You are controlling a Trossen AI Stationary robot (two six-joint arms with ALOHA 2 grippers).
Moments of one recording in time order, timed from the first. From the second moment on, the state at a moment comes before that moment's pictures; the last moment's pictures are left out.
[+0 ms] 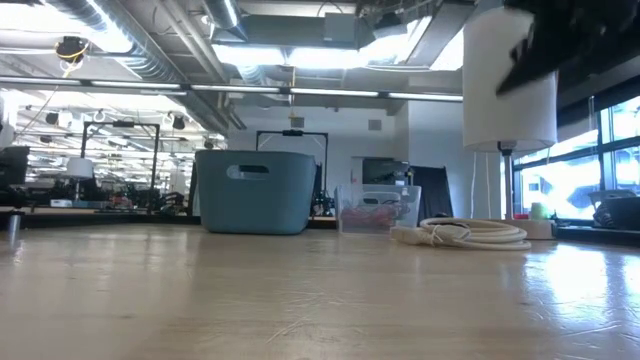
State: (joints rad) left arm -0.41 1.20 1.25 -0.59 -0.51 -0.02; right arm 0.29 0.82 0.76 -0.75 0.47 0.27
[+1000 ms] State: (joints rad) left arm -0.26 1.21 1.25 -0.87 -0.68 -0.16; right arm -0.13 1.45 0.75 -0.74 0.18 0.57
